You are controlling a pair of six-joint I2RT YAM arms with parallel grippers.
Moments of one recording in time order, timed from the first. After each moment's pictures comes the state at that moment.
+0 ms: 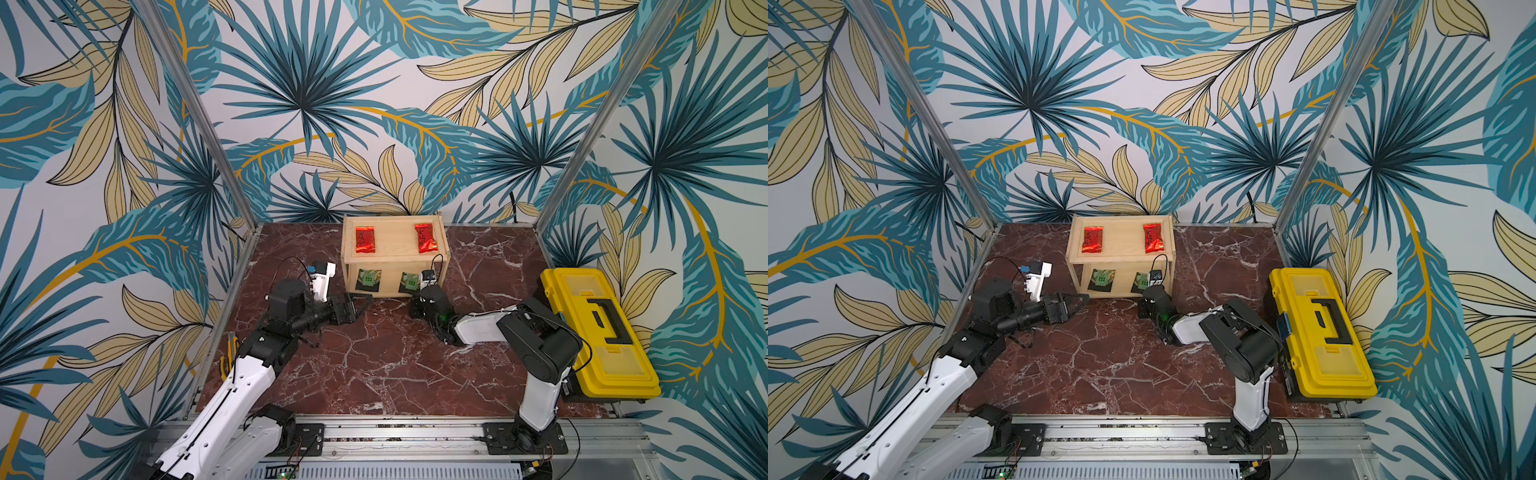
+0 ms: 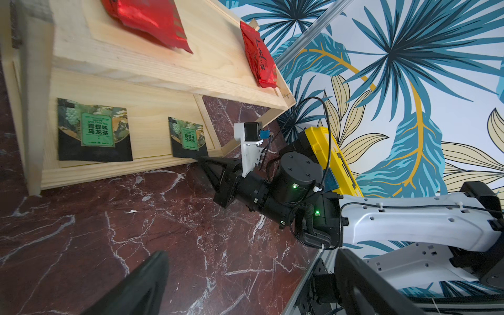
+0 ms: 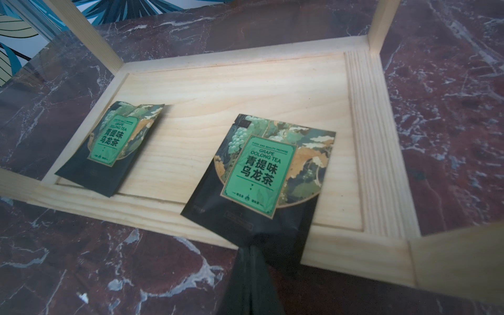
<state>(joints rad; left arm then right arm) -0.30 0.88 0.70 -0.18 0.60 -0.64 0.63 1.88 0.82 0.51 0.27 0.42</state>
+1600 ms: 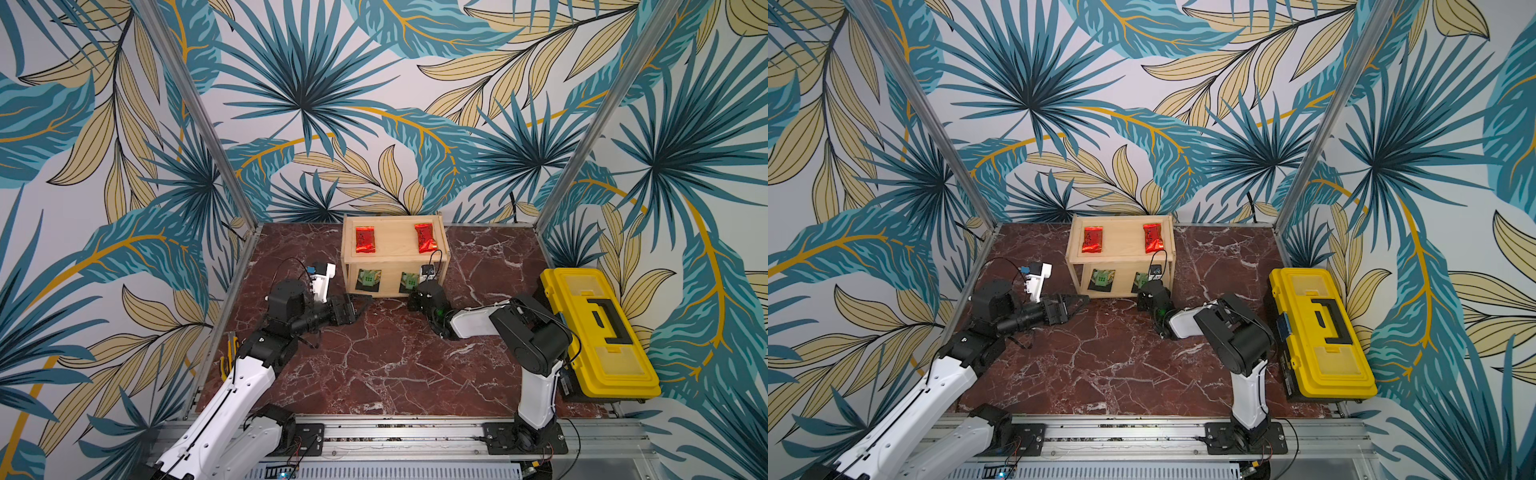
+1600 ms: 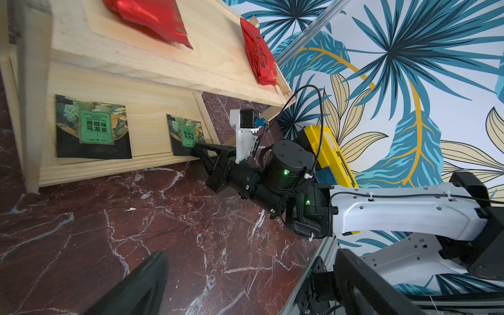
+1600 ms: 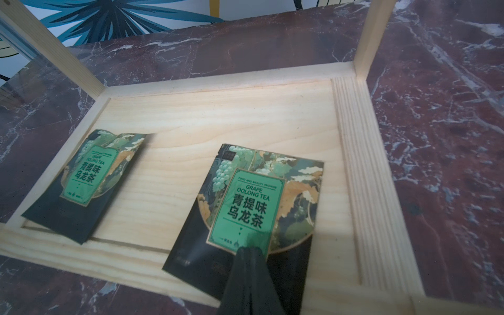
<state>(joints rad) -0.29 0.88 0.69 -0.17 0.61 -0.64 0.61 1.95 0.90 0.52 0.32 0.41</state>
